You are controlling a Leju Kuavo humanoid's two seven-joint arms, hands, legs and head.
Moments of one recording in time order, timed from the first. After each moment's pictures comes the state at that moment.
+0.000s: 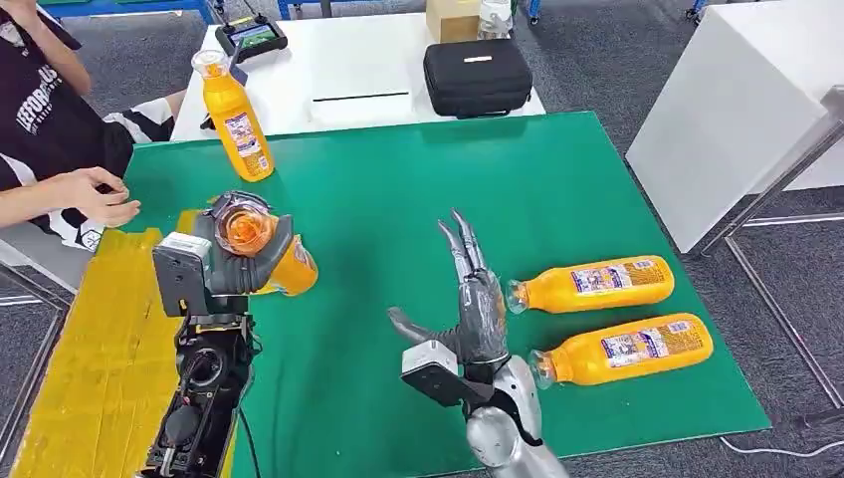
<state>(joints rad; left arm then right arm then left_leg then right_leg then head) -0.22 -0.14 -0.16 -1.51 -0.23 0.31 -0.33 -0.14 0.17 0.52 -1.35 0.66 -0.67 -0.39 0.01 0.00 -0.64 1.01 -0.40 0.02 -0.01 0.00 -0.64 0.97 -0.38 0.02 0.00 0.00</state>
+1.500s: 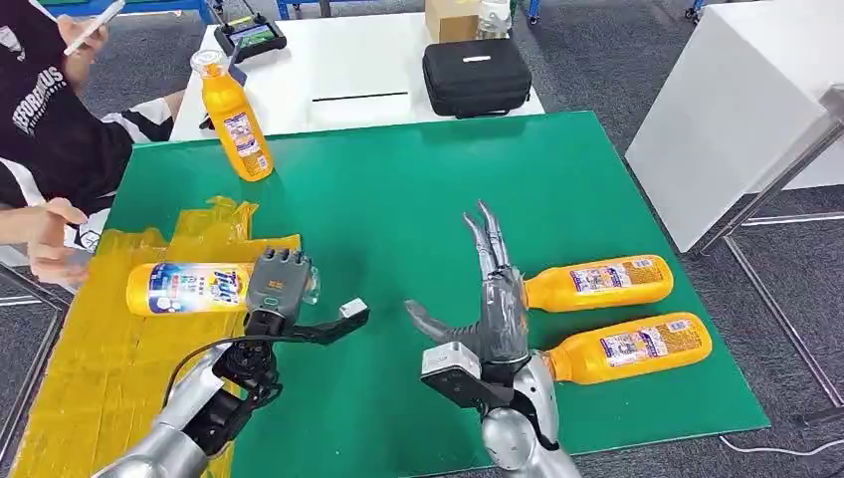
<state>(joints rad) -0.43 0.04 -0.50 -0.89 -1.57 0.32 0.33 -0.11 0.15 0.49 -1.44 0.67 -0.66 -0.38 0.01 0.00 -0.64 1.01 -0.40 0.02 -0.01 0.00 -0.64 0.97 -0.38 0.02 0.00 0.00</state>
